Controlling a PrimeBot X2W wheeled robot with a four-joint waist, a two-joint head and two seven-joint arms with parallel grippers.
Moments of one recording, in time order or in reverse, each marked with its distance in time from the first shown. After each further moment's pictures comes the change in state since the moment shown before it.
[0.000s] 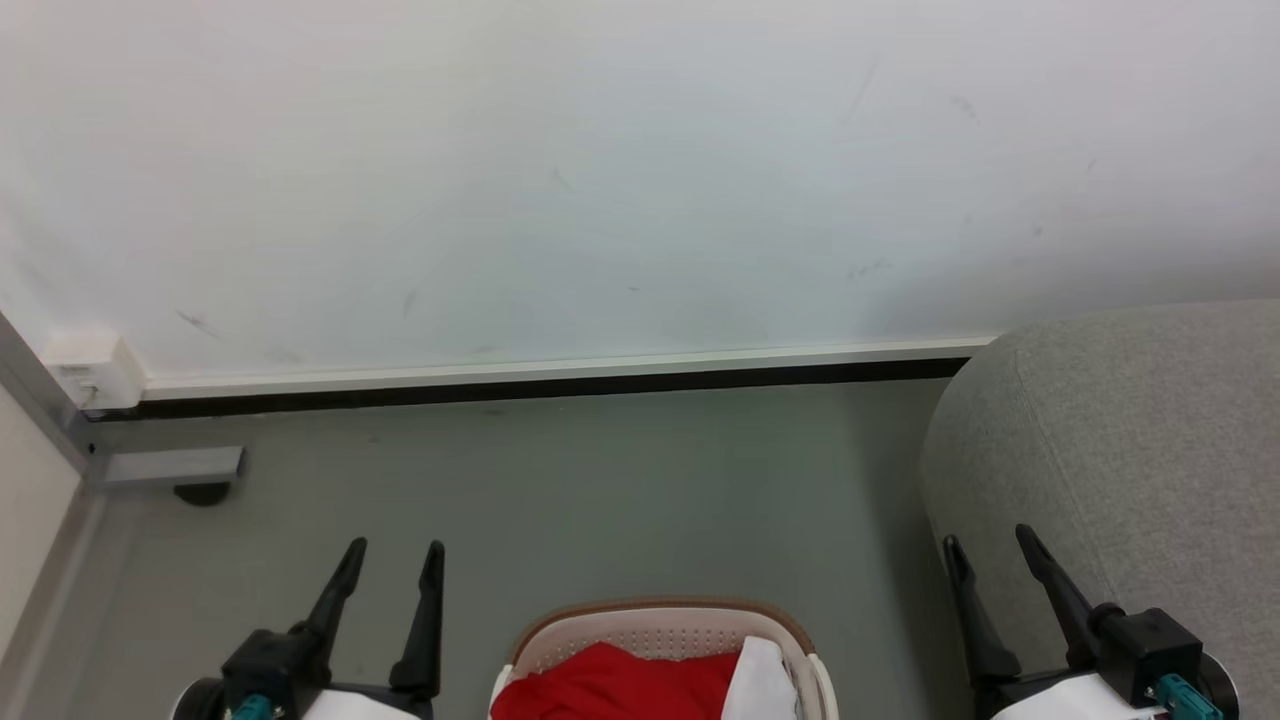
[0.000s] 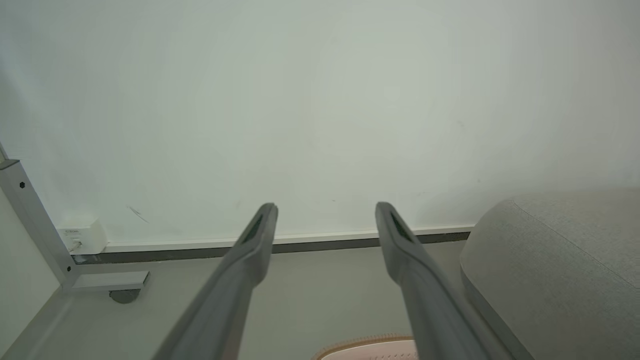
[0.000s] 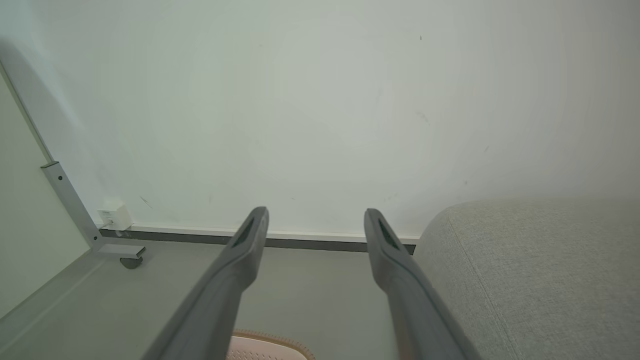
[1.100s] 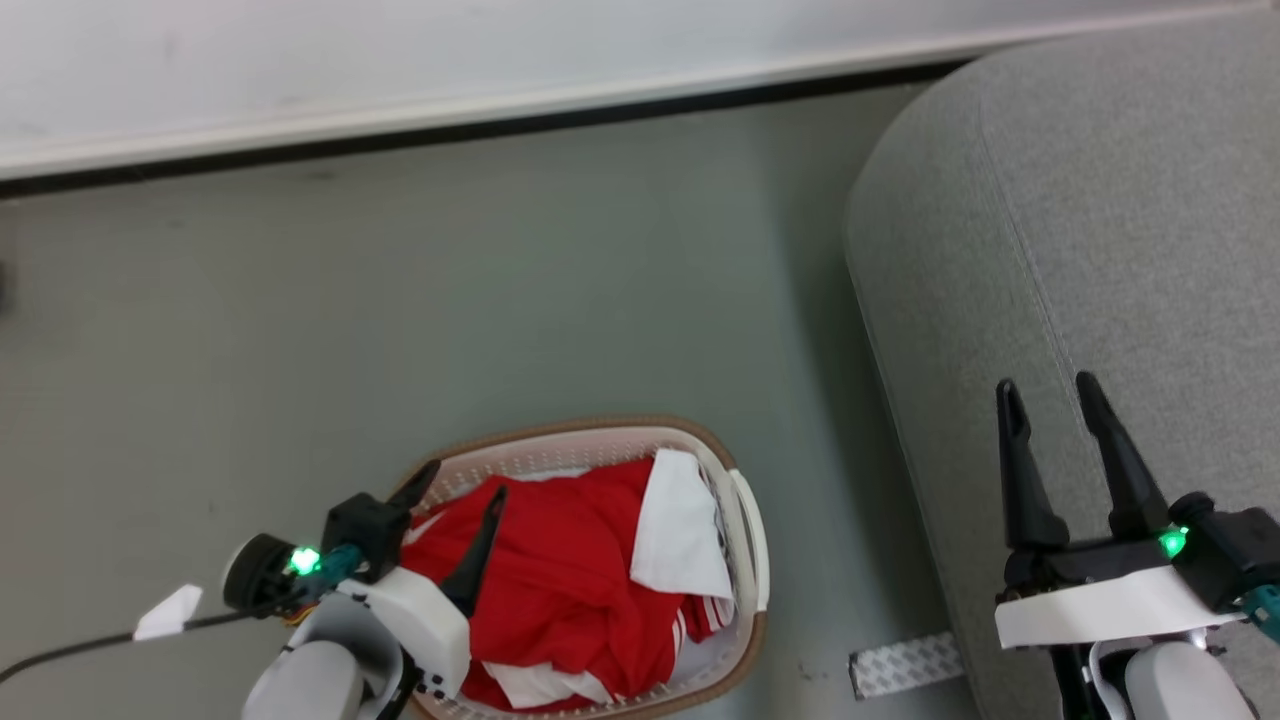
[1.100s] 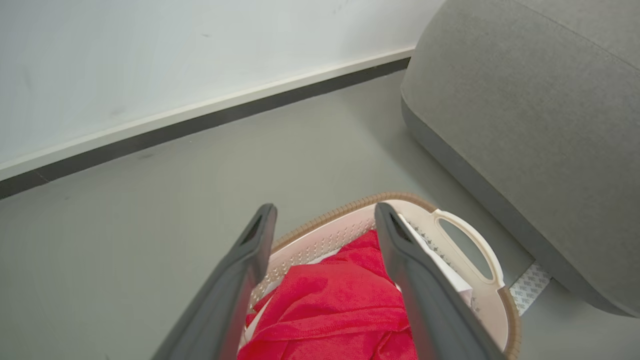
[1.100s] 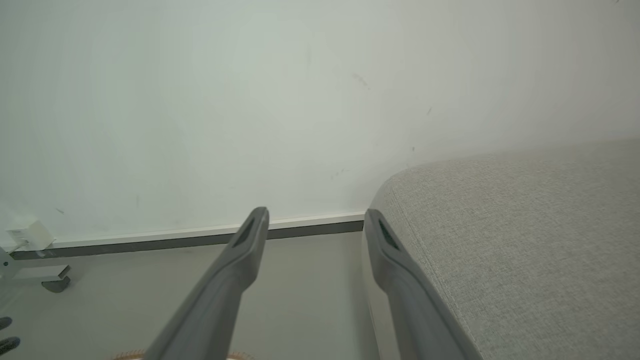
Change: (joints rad) left arm -0.320 0.147 -0.264 0.313 -0.015 -0.020 0.058; right arm -0.145 0.000 -0.040 -0.102 0.074 0.000 -0.059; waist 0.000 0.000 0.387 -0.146
